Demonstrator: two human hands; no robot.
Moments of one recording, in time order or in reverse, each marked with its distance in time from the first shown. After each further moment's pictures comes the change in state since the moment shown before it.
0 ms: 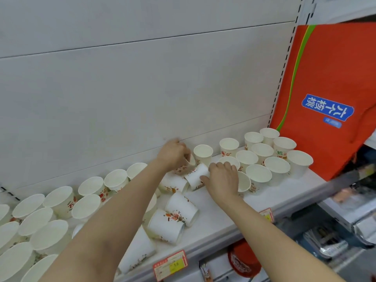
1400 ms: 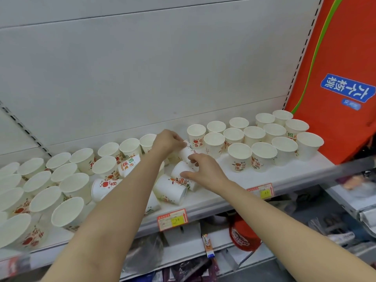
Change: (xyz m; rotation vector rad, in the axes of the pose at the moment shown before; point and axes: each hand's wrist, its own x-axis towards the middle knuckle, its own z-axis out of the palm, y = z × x) left_hand -0.082 0.019 -0.002 -0.696 0.112 -0.737; right_hand -0.049 -0.027 0.004 0.606 -0.281 -0.301
